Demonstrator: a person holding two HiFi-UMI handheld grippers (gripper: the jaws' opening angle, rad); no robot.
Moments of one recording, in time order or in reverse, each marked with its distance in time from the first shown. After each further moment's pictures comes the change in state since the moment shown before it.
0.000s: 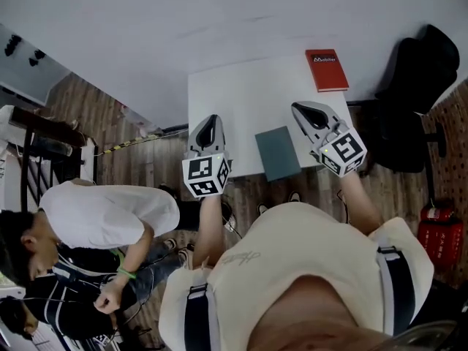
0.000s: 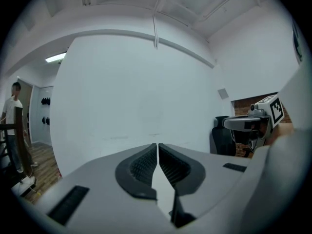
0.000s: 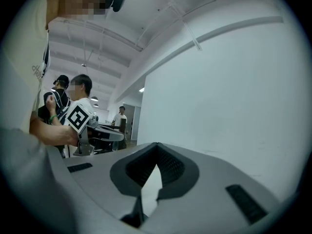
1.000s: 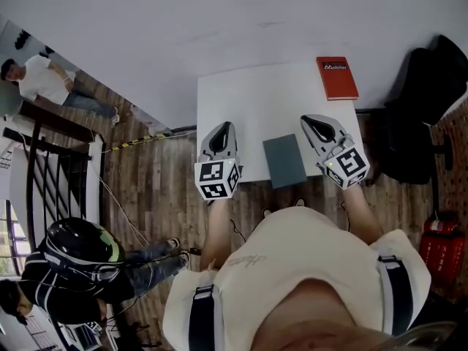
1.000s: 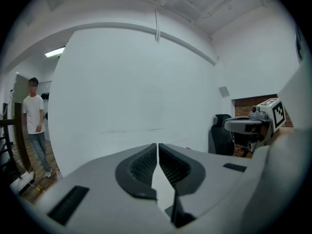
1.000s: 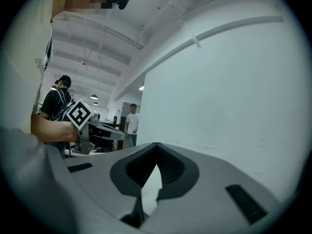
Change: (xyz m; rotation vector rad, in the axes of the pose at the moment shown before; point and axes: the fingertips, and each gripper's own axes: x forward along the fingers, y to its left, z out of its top) left arm 0.015 -0.006 -0.019 -0.027 0.052 -0.008; right arm 0.002 -0.005 -0.020 -0.012 0.023 -0.006
